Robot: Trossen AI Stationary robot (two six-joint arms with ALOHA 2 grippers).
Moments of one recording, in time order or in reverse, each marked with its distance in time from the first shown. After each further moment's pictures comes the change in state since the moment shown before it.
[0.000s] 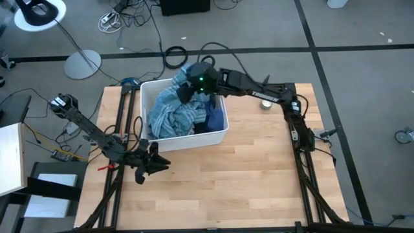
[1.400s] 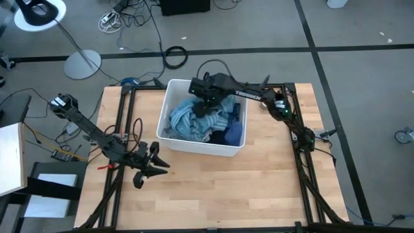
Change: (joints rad) left arm 0.001 0.000 -0.001 -0.010 0.098 0.259; right arm -0.083 0.201 -0.001 -0.556 -0.144 0.105
